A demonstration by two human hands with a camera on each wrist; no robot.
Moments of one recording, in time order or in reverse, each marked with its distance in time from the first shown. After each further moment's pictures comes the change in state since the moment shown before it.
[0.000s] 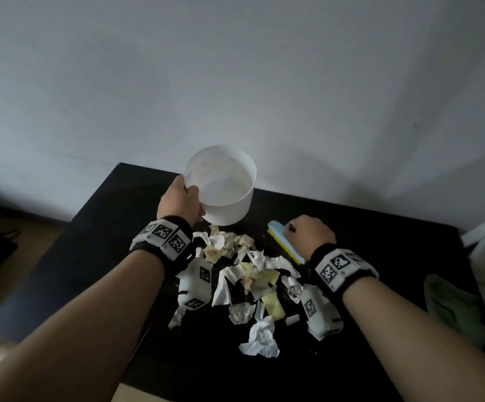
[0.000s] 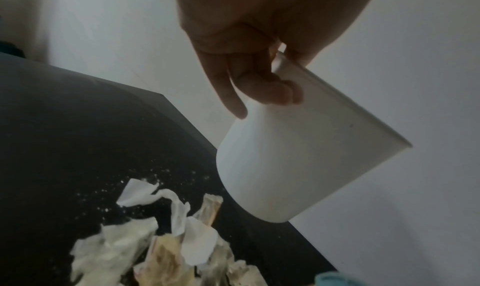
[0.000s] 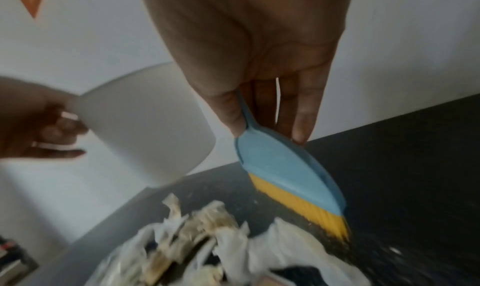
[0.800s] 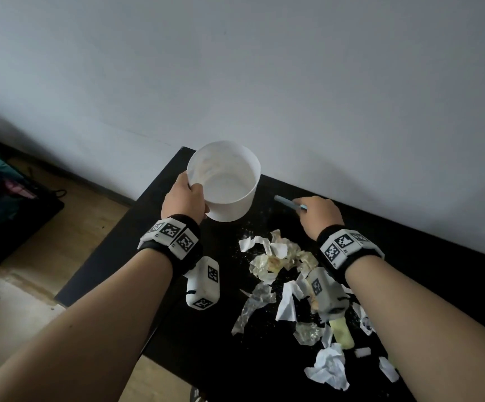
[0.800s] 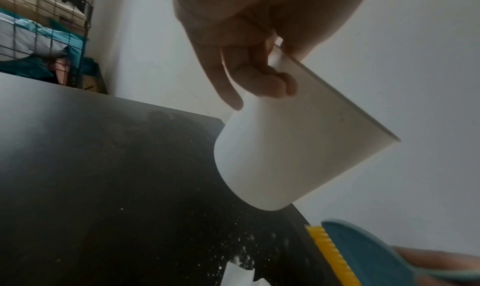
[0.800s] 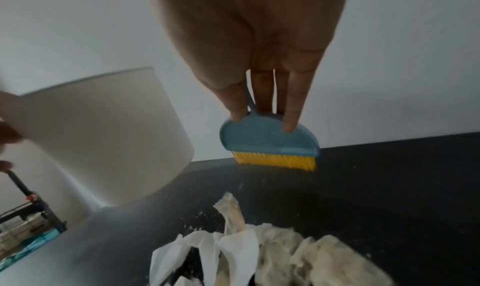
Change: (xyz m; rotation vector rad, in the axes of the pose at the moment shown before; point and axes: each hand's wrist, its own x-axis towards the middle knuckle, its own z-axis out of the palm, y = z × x) left_hand 0.060 -0.083 -0.102 0.005 0.150 -0.159; right_hand 0.053 -0.149 0.014 -0.018 0.004 -0.182
